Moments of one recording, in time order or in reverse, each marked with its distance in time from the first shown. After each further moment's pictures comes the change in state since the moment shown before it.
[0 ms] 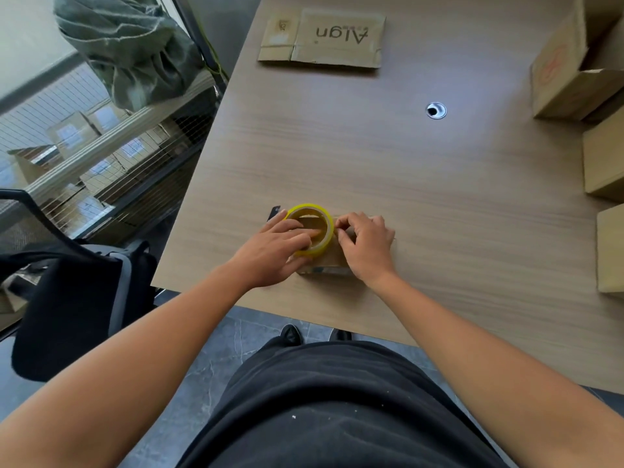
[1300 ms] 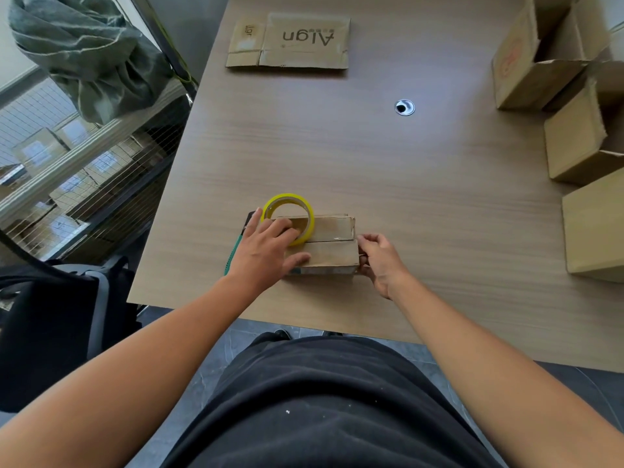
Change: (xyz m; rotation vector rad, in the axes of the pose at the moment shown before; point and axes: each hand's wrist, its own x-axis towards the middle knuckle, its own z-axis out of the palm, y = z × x) left_hand 0.024 0.024 0.026 0.141 0.236 -0.162; right_hand -0.010 0.070 -0.019 0.885 -0.141 0.767
